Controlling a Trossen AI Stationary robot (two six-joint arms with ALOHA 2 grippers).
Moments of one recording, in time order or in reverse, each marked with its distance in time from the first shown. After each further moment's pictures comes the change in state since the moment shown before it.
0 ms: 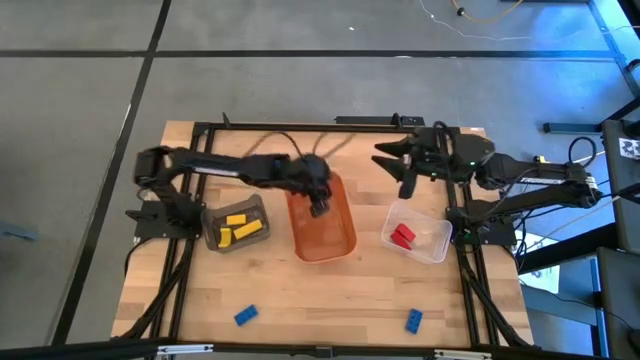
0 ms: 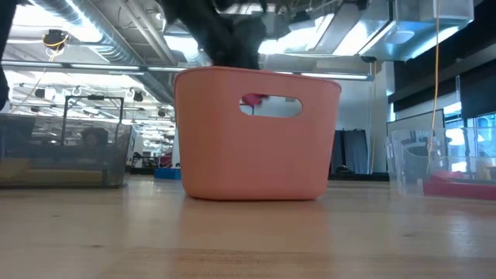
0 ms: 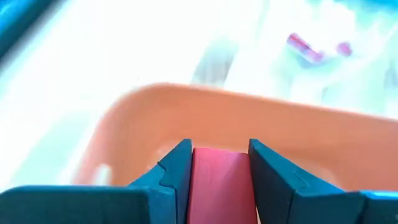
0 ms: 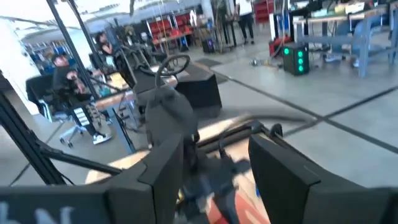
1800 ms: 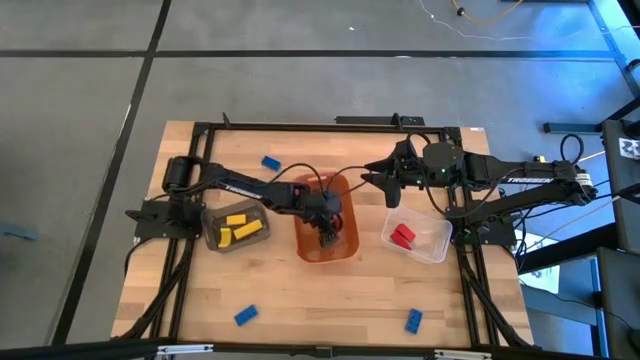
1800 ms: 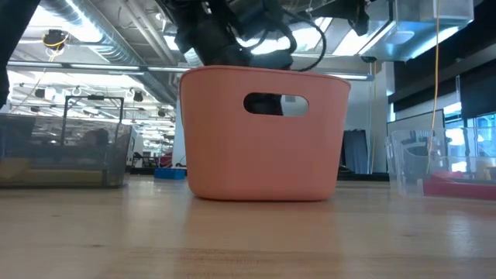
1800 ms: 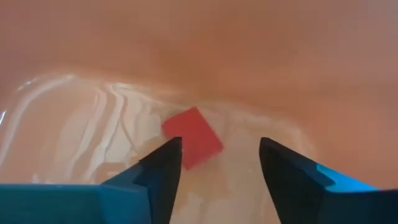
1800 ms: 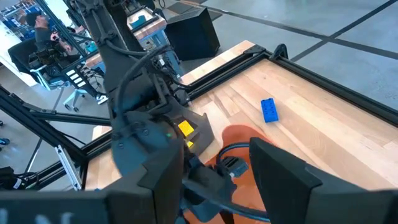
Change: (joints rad) left arm -0.134 0.237 0.020 0.092 0.084 -0.186; right arm 0.002 0.092 -0.001 -0.182 -0.061 0.207
